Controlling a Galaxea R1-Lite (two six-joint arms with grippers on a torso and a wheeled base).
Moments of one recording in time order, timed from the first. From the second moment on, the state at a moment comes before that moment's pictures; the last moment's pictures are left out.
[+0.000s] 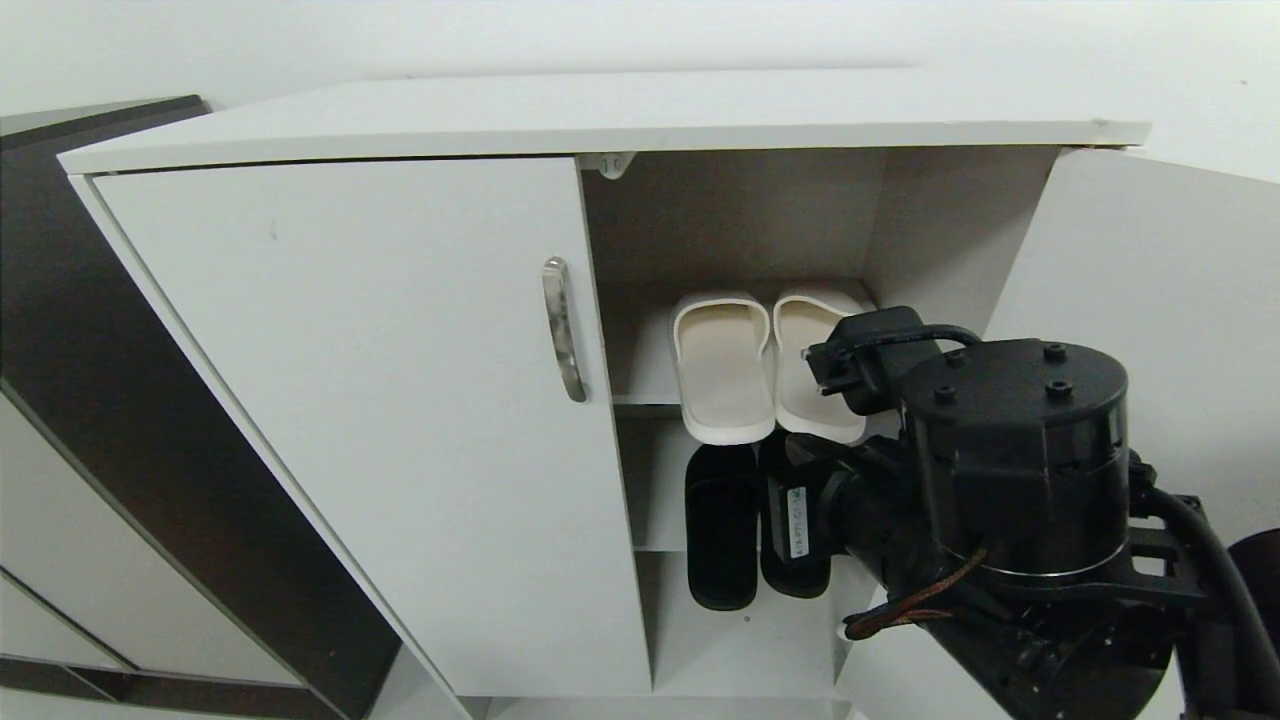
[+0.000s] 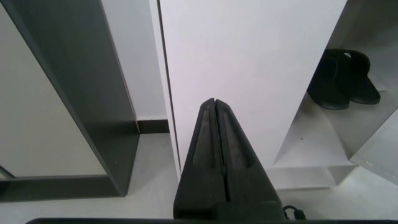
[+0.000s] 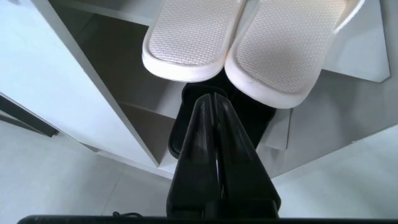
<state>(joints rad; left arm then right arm) 0.00 0.00 0.00 0.00 -0.02 0.01 1.04 1.65 -0.95 -0.41 -0.73 0.18</state>
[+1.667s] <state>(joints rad) 0.00 0.00 0.00 0.00 -0.02 0.01 1.04 1.65 -0.91 -0.41 -0.72 0.18</state>
